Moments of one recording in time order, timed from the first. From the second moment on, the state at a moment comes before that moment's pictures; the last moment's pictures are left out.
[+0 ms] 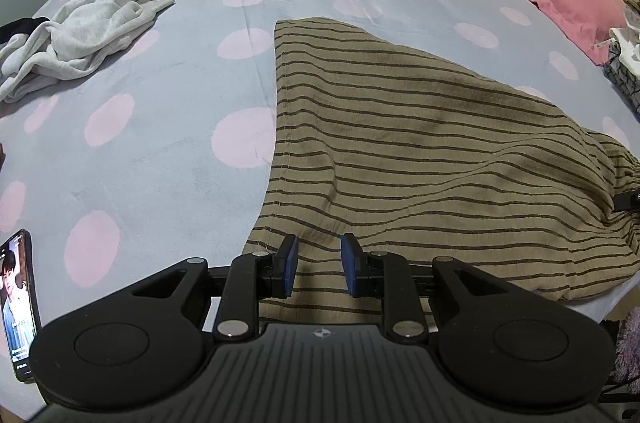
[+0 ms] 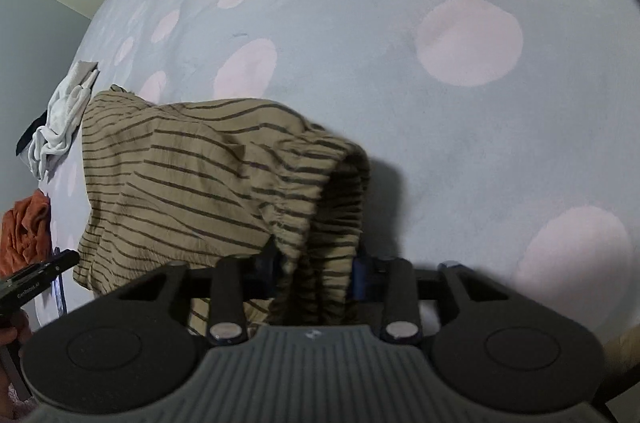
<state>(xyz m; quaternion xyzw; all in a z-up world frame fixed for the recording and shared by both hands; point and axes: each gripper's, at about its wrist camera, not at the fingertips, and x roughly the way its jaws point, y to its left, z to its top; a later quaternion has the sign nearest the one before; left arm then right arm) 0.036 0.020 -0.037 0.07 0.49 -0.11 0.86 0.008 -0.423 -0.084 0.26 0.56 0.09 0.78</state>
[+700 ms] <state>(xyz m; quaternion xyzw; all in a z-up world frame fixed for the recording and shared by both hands) 0.044 0.042 -0.024 0.06 0.49 -0.07 0.87 0.046 -0.322 0.022 0.29 0.48 0.23 0.79</state>
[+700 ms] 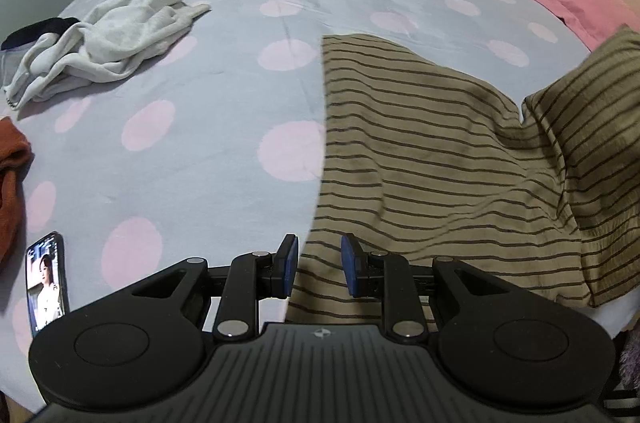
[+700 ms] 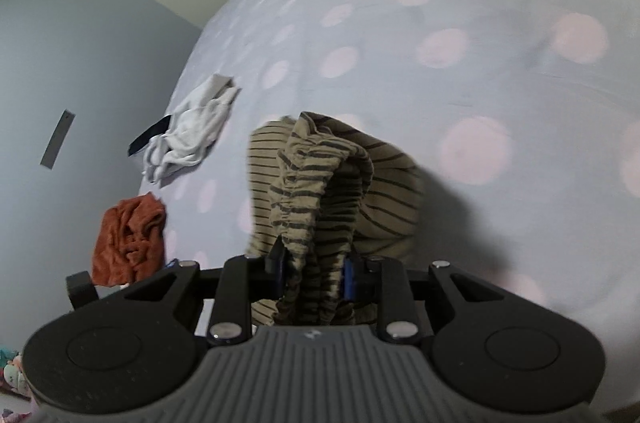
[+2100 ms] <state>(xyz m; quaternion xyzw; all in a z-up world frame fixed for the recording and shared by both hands) 0.056 0.068 -0.032 -0.09 0.49 -0.13 0.86 0.123 -0.208 -0.005 0.19 0.53 0.22 0.80</state>
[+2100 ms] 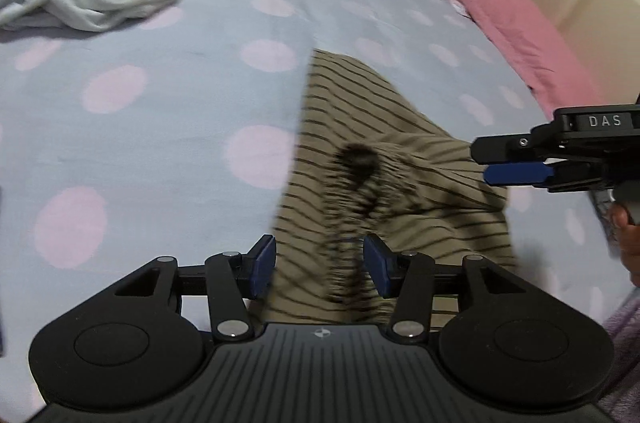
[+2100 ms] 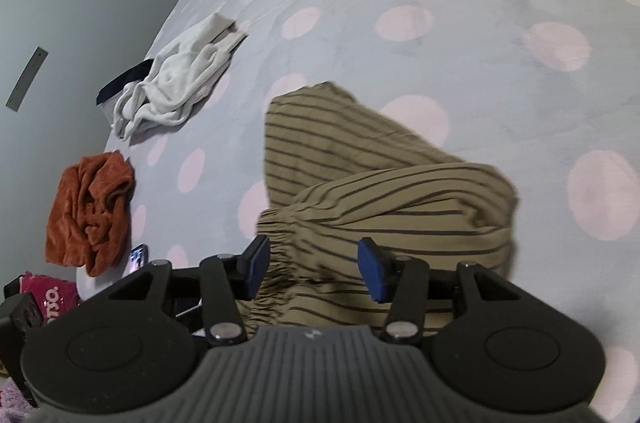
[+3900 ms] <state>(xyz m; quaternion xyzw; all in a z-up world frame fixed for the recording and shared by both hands) 0.050 0.041 -0.027 -0.03 0.47 -0.09 0.88 0.106 -0.263 -0.051 0.17 0.58 0.21 0.77</state>
